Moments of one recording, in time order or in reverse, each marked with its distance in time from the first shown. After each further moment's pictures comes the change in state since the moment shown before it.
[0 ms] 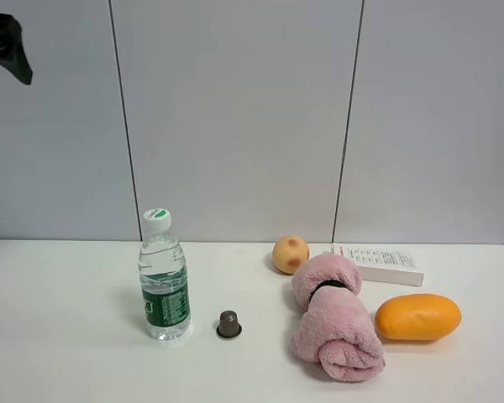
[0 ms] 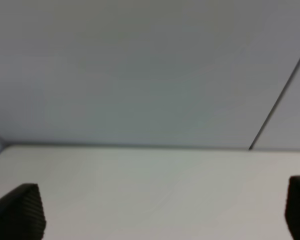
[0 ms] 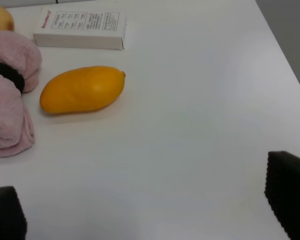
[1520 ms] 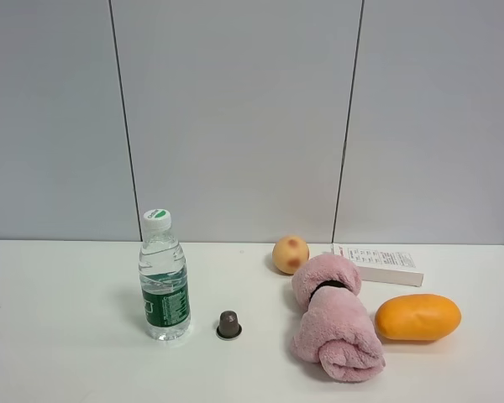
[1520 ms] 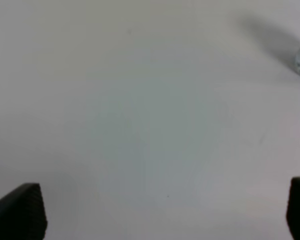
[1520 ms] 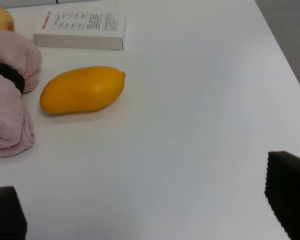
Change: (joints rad) left arm 0.066 -1.451 0.865 -0.106 0.615 0.003; right arm 0.000 0.000 0.000 0.000 0.000 0.000
